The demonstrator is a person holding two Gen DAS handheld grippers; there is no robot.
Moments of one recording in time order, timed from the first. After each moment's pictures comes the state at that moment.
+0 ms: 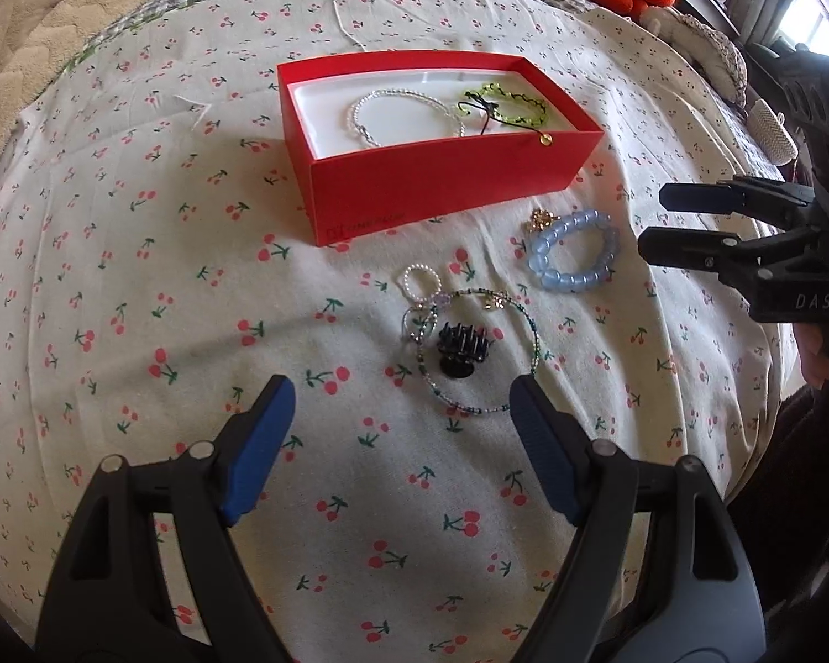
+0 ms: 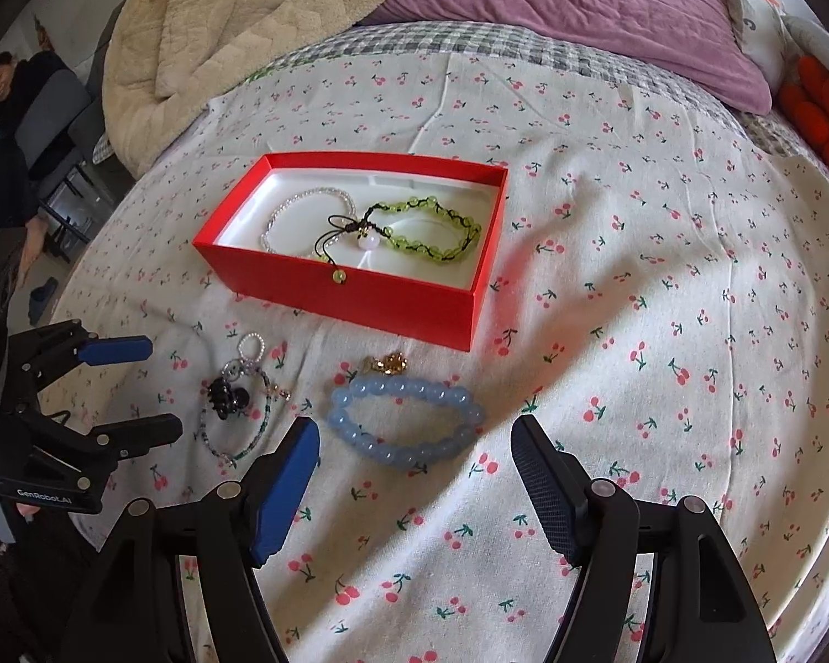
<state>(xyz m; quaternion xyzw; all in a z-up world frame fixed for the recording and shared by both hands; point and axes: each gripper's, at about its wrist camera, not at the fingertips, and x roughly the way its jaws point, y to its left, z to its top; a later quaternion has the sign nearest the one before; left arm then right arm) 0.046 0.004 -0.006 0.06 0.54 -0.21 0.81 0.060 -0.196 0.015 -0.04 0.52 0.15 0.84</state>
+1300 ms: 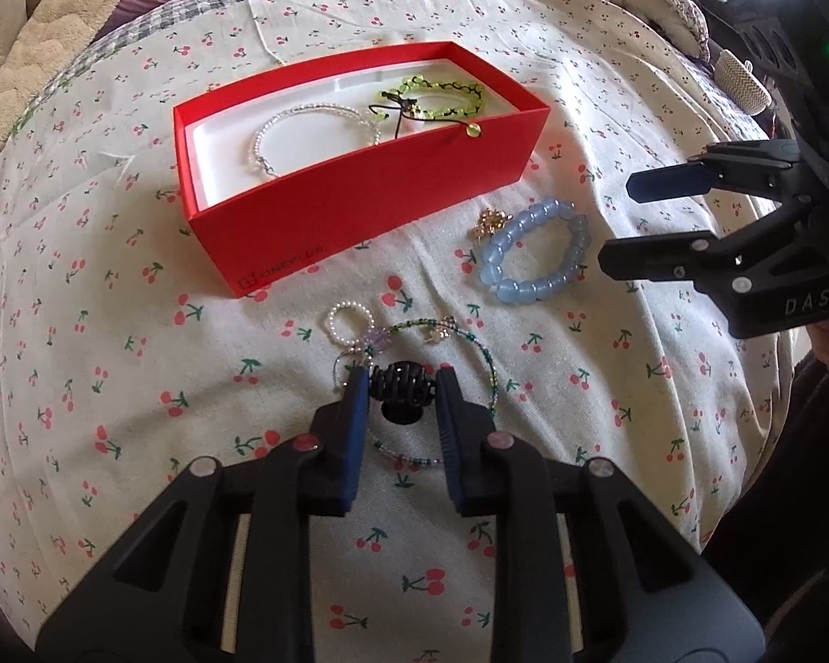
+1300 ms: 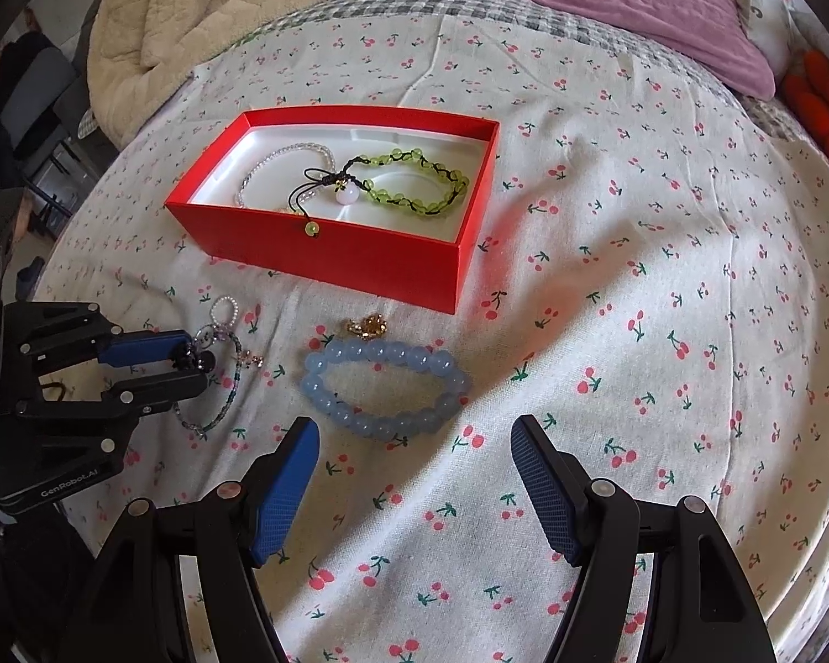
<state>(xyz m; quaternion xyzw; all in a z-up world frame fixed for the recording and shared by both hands) 0.059 -0.028 -0.012 0.11 0.52 -0.26 0.81 0.068 -0.200 0.005 -0.05 0.55 0.14 0.82</state>
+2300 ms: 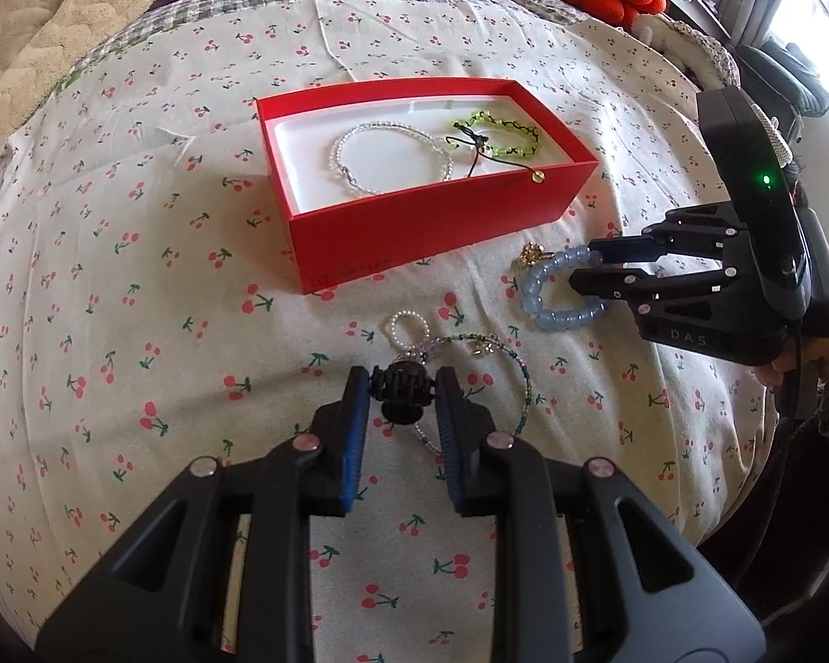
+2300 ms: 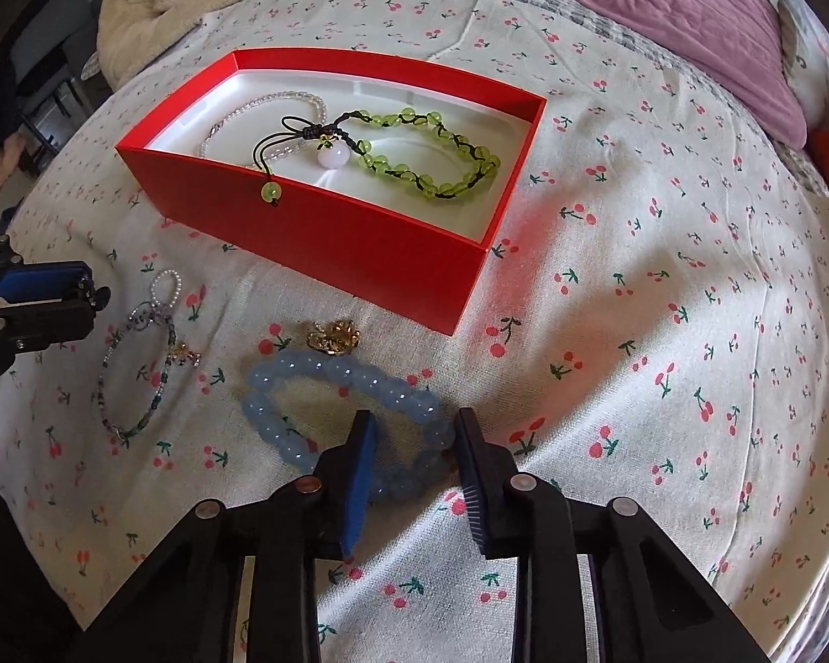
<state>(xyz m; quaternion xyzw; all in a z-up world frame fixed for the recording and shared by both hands) 0.066 -0.002 -0.003 0.06 0.52 -0.22 0.82 0.088 -0.180 -0.037 -0.13 0.55 0.14 0.81</state>
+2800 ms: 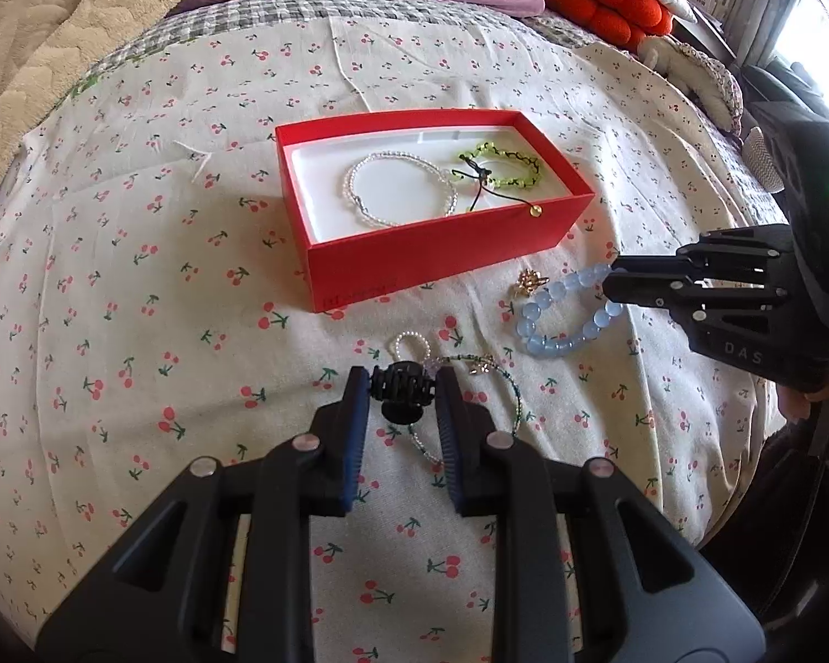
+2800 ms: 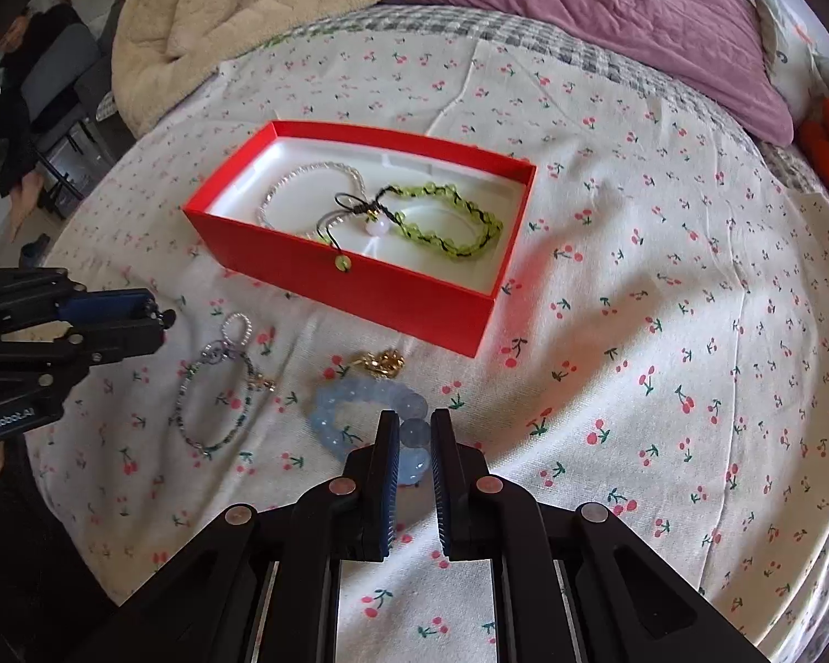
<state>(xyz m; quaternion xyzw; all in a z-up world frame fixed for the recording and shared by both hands) 0.061 0.002 0.015 0.04 0.51 -0.21 0.83 0.067 -0.183 0.011 -0.09 0.52 0.16 0.83</state>
